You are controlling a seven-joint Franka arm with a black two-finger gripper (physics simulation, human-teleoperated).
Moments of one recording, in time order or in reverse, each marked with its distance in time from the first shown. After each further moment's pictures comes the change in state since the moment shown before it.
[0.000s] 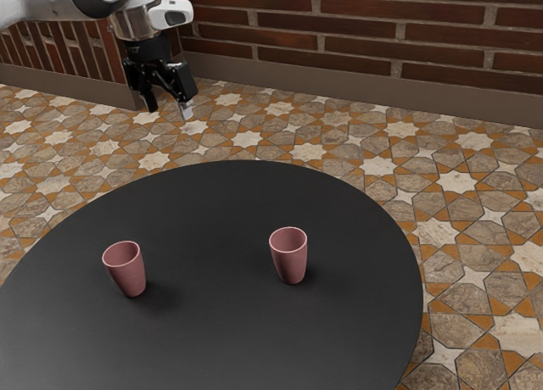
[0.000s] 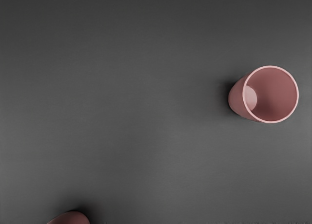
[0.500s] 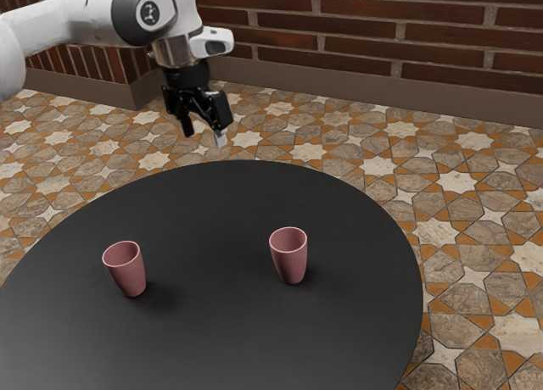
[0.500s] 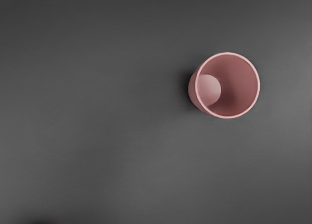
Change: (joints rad) arm -0.029 0.050 -0.082 -0.049 -0.003 0.057 -0.007
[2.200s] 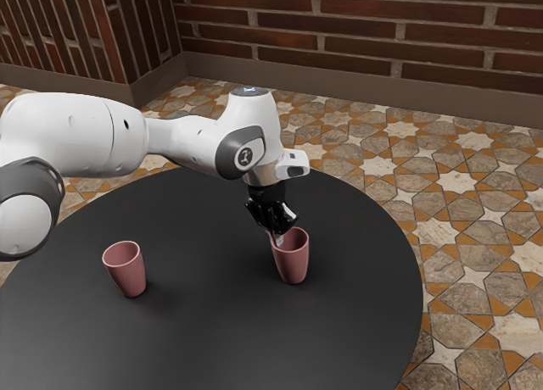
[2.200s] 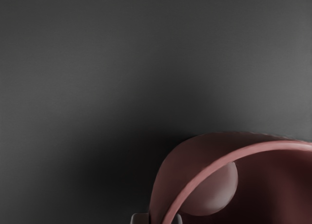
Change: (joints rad) arm -0.116 0.351 -0.012 -0.135 0.019 0.475 -0.112
